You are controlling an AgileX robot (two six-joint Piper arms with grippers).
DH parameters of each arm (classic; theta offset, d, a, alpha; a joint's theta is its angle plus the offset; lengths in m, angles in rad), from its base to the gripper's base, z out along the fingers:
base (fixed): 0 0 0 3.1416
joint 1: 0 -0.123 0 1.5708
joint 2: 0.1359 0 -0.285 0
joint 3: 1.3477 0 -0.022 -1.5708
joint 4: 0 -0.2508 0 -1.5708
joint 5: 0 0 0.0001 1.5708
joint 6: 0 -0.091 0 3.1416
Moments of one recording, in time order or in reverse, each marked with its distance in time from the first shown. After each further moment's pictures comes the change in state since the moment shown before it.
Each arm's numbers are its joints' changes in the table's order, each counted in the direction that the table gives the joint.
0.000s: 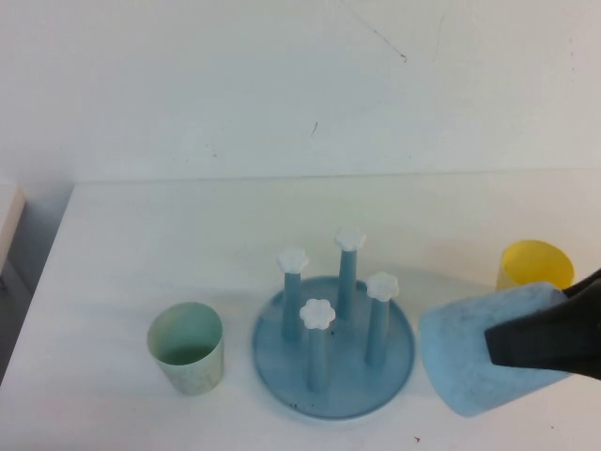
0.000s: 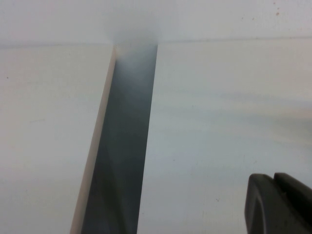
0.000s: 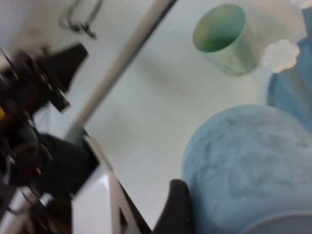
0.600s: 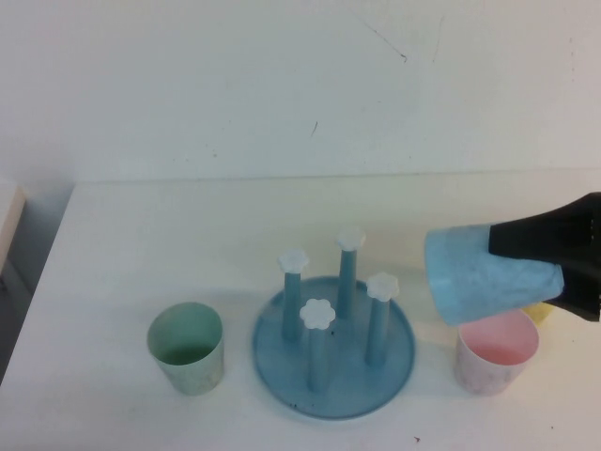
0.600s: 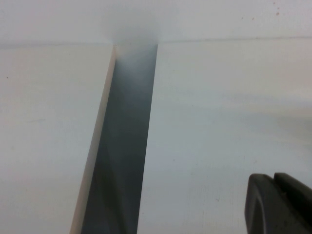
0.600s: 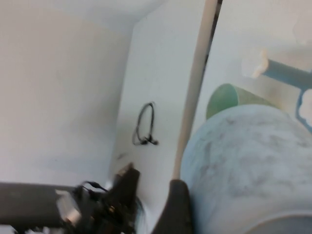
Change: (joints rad) right arm 0.204 0.269 0.095 -0.405 -0.076 0.045; left arm 0.000 0.000 0.000 0.000 0.000 0.000
